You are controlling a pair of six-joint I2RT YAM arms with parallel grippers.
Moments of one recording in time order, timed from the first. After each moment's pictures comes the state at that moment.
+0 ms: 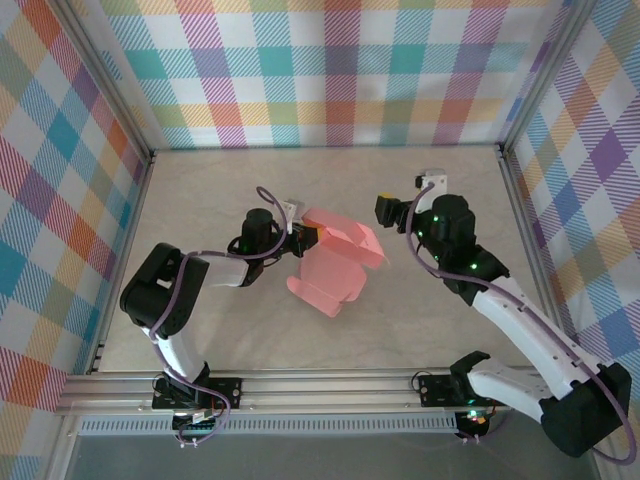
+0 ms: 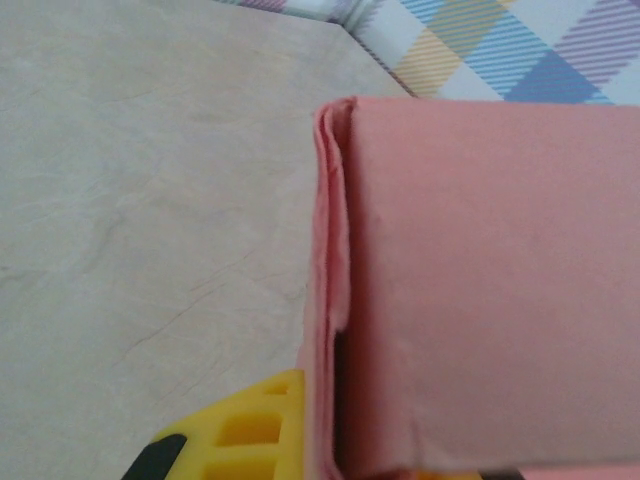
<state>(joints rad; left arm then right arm) -0.44 1.75 0.75 0.67 0.53 -0.36 0.49 1.02 0.89 -0.12 0.10 0.30</state>
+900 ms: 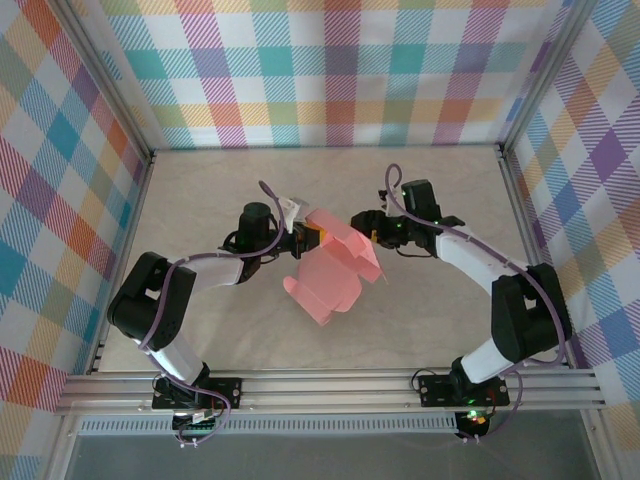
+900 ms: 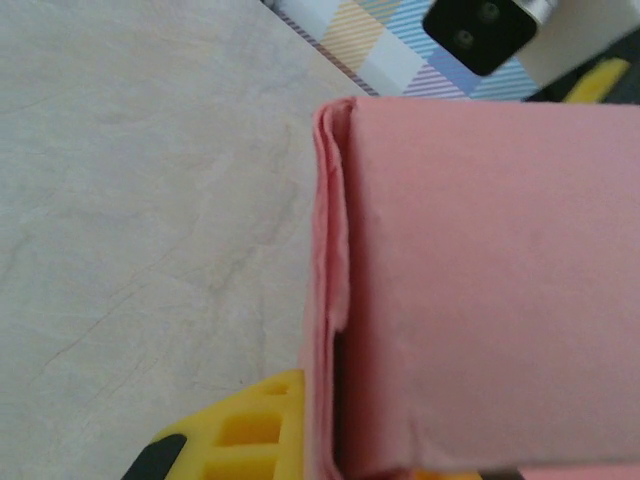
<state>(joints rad) -0.45 1.66 0.79 0.52 0.64 -0.29 0.37 1.54 1.00 -0.21 -0.67 0.60</state>
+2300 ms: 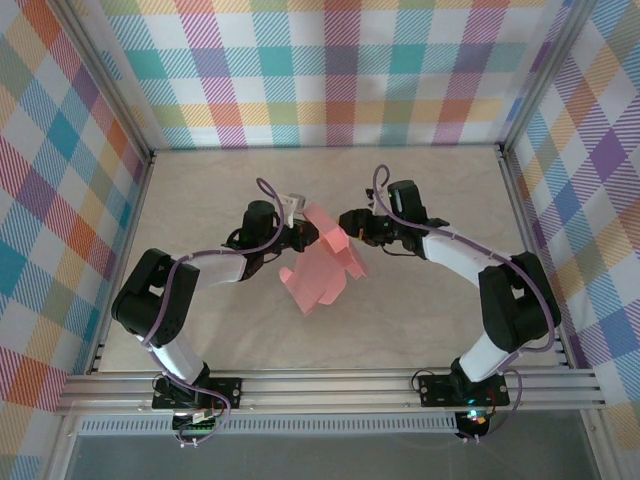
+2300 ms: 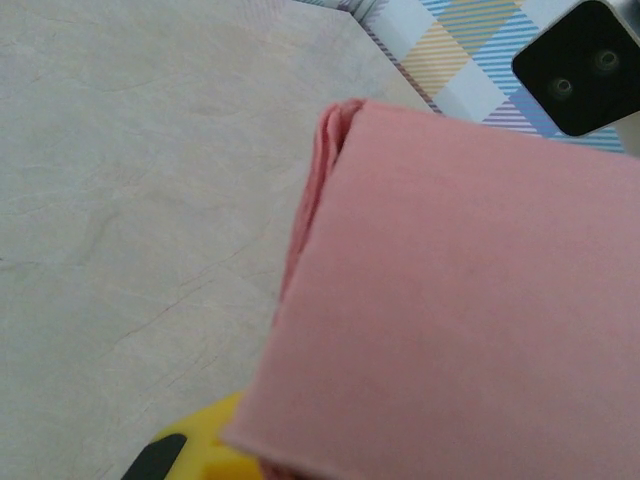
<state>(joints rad) -0.47 1.69 0.82 0.48 0.49 -0.40 0.44 1.61 1.00 -0.04 -0.65 0.70</state>
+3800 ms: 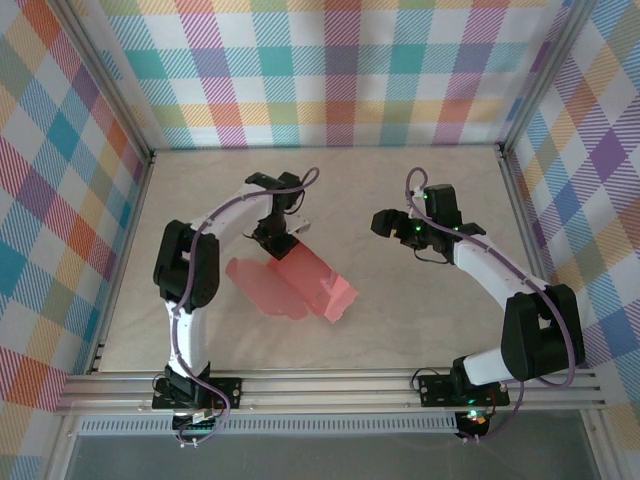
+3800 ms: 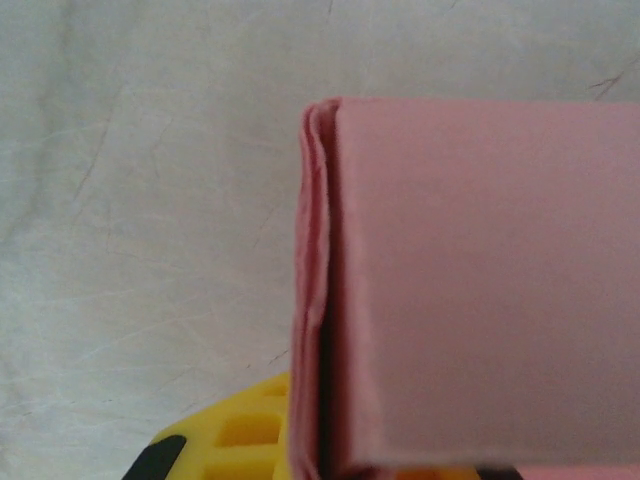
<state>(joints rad) -0.48 2.04 1.68 -1.27 0.00 0.27 0.26 1.42 0.92 -0.27 -0.47 0.53</state>
